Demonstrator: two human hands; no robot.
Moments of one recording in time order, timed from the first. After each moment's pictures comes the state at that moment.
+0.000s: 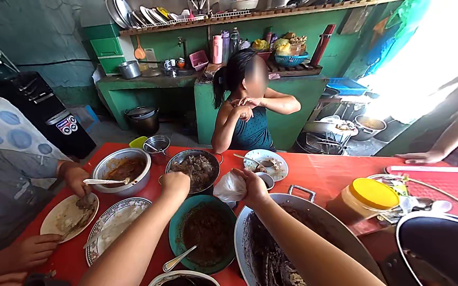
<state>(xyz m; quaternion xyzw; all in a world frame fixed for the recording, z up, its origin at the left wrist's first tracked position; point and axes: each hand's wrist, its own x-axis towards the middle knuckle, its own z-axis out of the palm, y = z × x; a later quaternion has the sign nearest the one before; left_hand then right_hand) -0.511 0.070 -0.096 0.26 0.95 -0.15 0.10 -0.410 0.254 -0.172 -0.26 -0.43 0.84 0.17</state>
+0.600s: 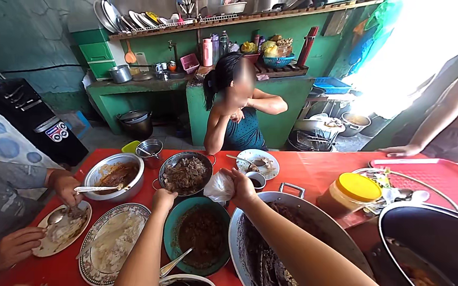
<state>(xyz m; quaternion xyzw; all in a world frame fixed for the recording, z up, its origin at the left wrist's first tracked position) -0.569 0.036 -0.208 0.03 0.93 0.33 0.15 -0.413 0.244 -0.169 -0.25 -0.45 0.85 0.16</state>
